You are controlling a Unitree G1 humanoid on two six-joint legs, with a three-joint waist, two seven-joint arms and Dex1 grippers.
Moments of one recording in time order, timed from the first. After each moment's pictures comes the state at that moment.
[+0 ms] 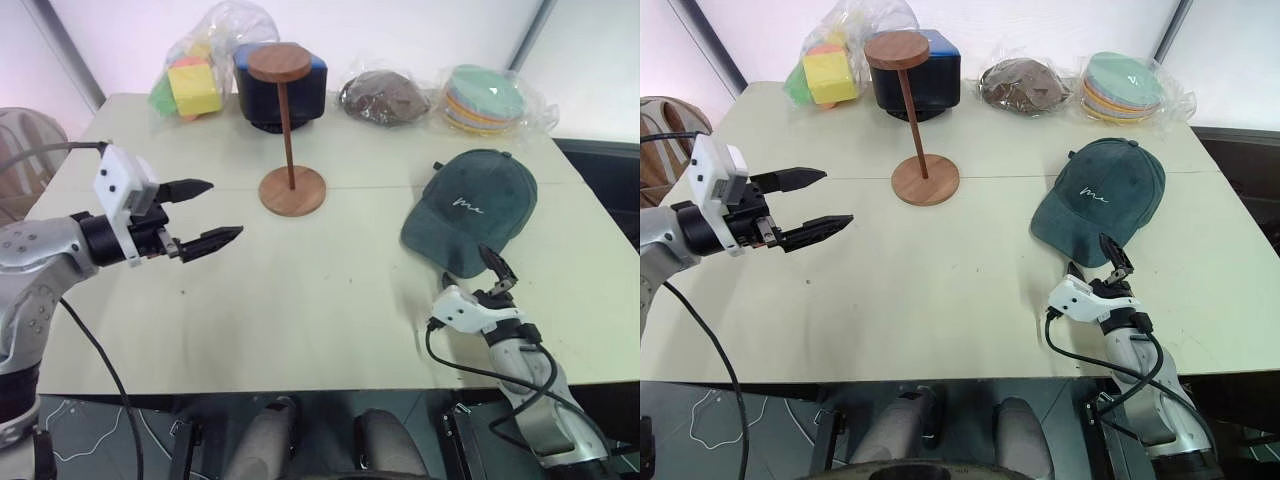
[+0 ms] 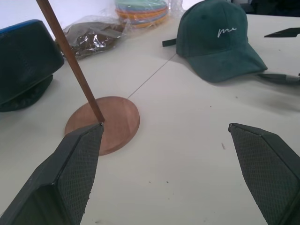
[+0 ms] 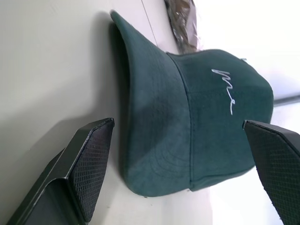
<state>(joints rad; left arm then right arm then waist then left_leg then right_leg) -0.32 0.89 0.30 -0.40 -0.67 0.68 -0.87 0.14 -0.53 0.01 -0.19 -0.74 0.03 -0.03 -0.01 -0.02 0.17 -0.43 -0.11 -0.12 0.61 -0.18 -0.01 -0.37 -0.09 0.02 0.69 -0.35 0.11</state>
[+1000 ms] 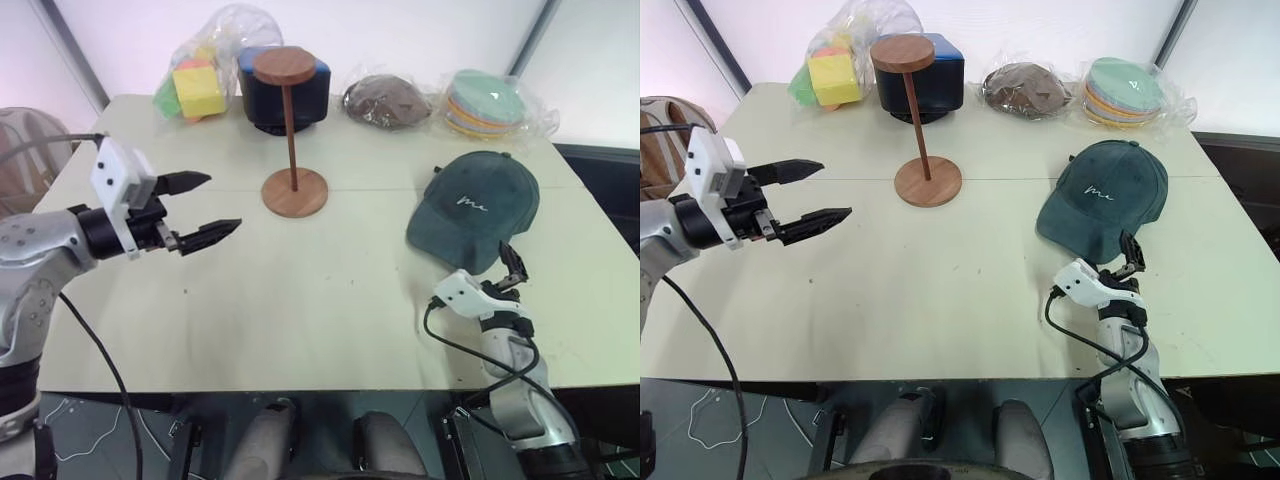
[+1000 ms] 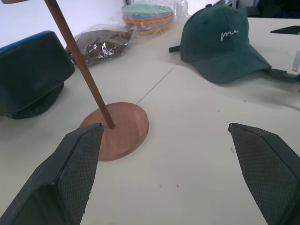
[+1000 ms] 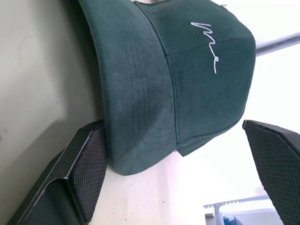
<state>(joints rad) -0.35 0.89 0.29 -0.37 -0.65 0.64 -0.87 0.07 -0.42 0.03 -0.15 -0.78 0.23 -0.12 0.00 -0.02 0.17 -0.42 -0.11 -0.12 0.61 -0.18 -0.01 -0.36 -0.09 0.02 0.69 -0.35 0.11</state>
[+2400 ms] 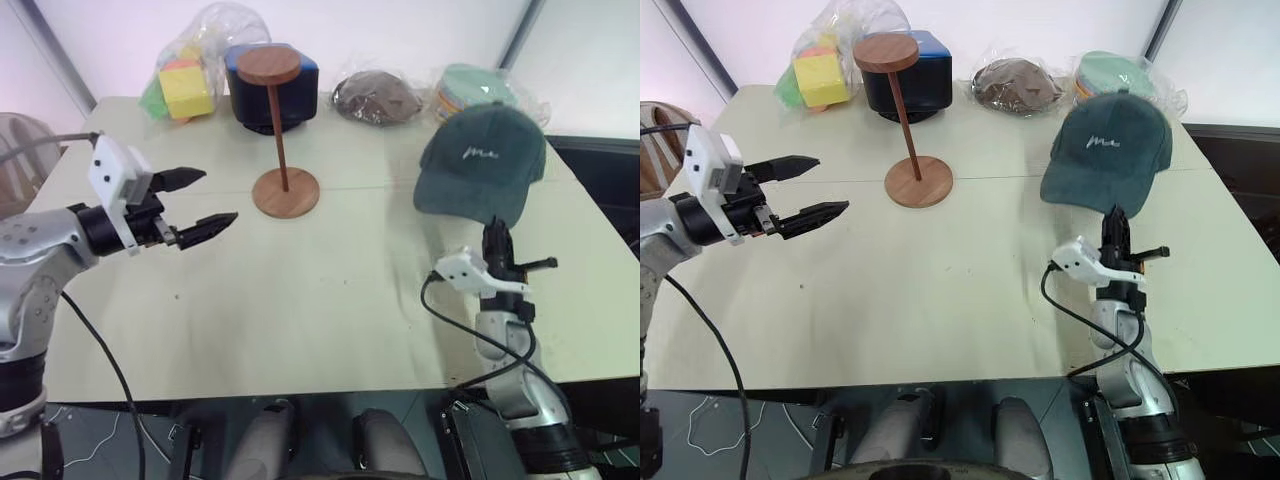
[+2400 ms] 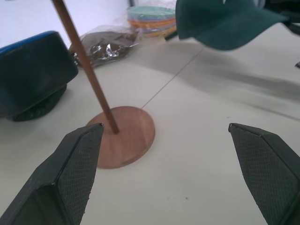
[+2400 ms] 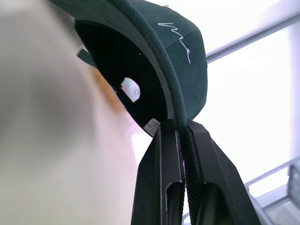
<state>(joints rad) -0.35 0.85 0.28 -0.27 -0.61 0.59 -0.87 -0.07 -0.41 0.03 -0.18 -0.80 0.14 -0.35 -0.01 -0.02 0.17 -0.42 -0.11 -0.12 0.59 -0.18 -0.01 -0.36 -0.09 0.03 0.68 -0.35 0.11</state>
